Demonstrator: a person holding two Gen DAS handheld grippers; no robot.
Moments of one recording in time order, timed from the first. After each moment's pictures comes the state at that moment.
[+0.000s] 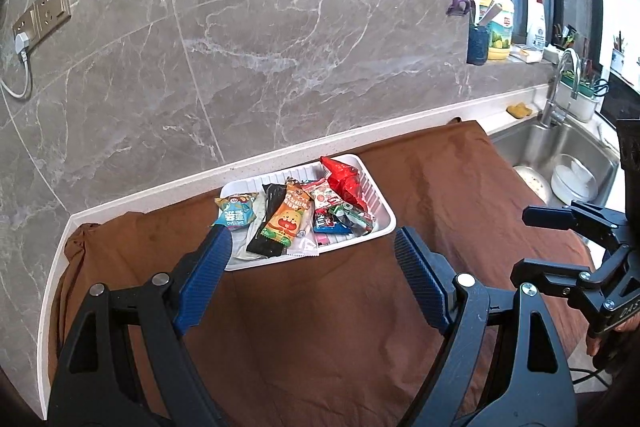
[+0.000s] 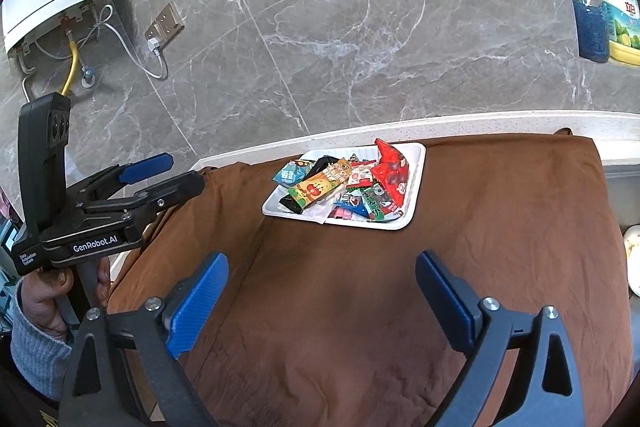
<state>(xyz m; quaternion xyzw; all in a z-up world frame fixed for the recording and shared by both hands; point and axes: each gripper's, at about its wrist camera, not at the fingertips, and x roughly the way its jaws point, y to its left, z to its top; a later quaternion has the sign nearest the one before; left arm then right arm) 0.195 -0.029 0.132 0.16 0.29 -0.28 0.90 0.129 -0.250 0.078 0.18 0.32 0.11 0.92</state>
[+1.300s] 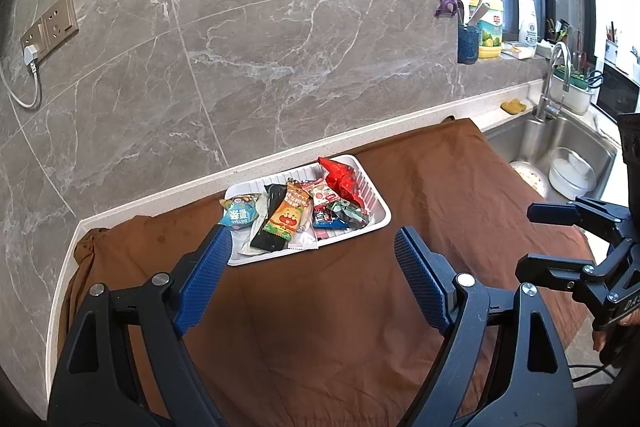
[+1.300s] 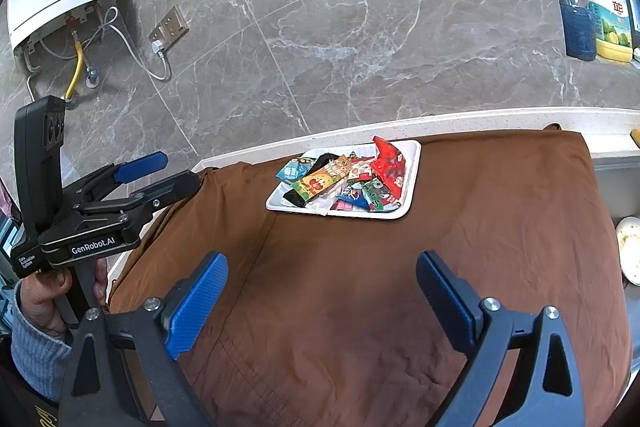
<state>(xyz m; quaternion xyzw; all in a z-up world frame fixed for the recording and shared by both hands) 0.174 -0.020 0.140 0.18 0.27 -0.29 0.90 0.103 -0.248 0.083 0.18 0.32 0.10 0.93</state>
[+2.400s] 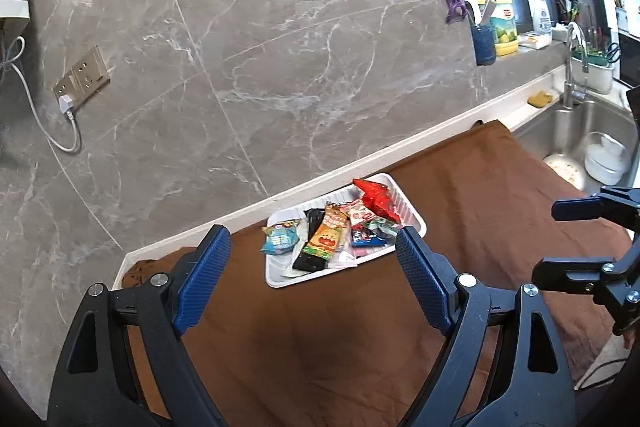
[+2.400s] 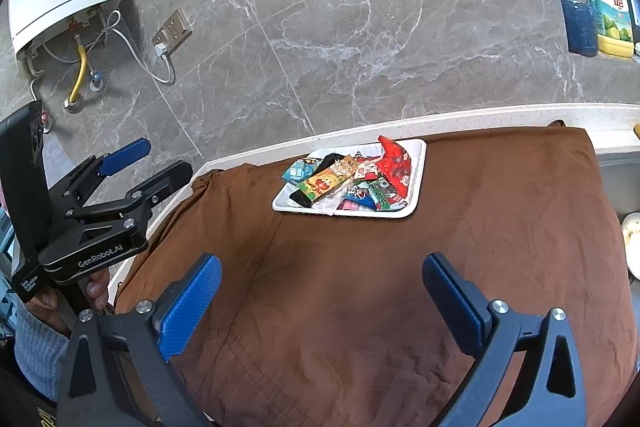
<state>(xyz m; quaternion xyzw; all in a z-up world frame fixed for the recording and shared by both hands) 0.144 -0.018 0.145 0.24 0.19 -0.24 0.92 0.104 -0.245 0.085 0.19 0.31 0.11 0.92</state>
